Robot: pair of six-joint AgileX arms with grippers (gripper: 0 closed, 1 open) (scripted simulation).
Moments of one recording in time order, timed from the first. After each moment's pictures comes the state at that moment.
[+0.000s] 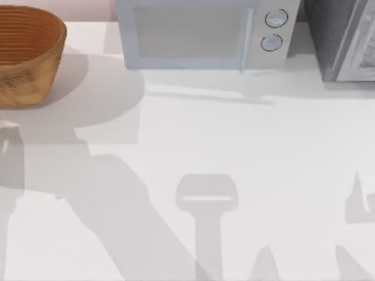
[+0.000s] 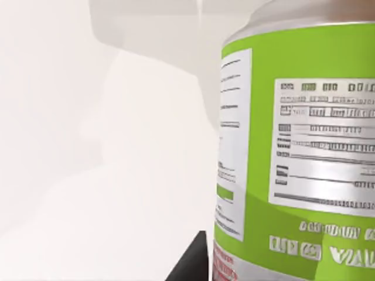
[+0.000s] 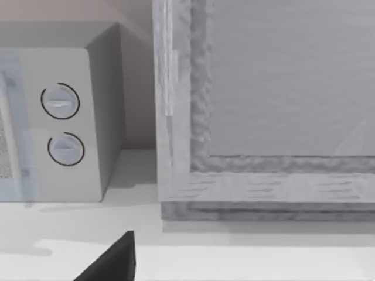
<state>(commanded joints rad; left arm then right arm) 0.32 2.05 1.59 -1.11 0.00 0.35 0.00 0.00 0.00 0.00 0.00 0.00</state>
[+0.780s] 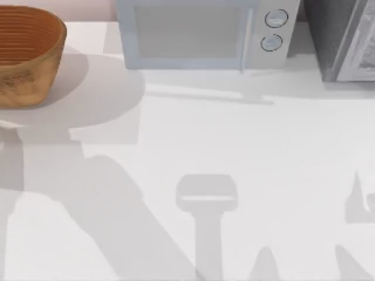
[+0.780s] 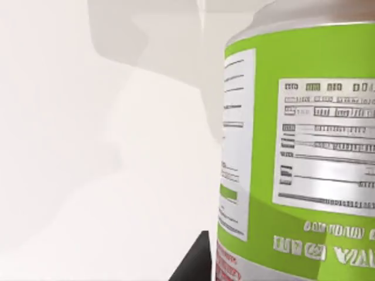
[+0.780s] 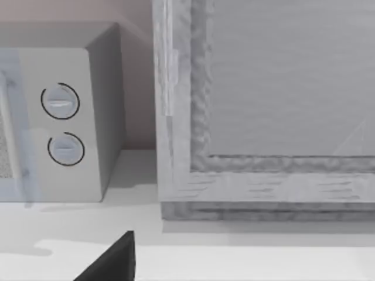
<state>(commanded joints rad) 0.33 2.06 1.57 -1.08 0.00 0.35 0.00 0.00 0.00 0.00 0.00 0.00</state>
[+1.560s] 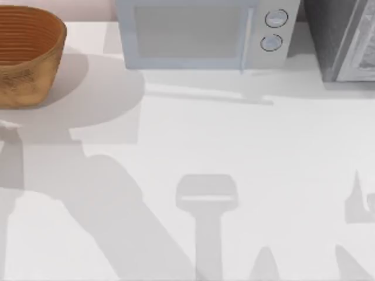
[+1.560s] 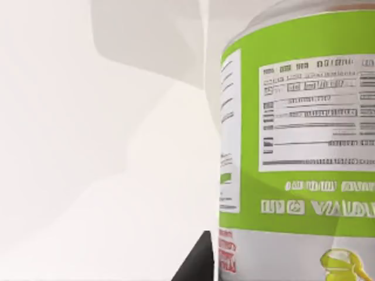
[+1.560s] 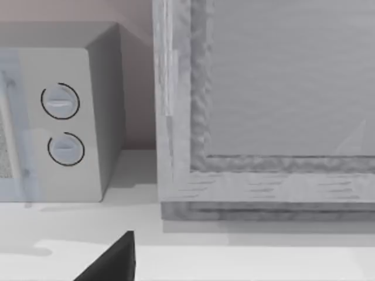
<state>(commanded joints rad) 0.33 2.06 1.57 -1.08 0.00 0.35 0.00 0.00 0.00 0.00 0.00 0.00</state>
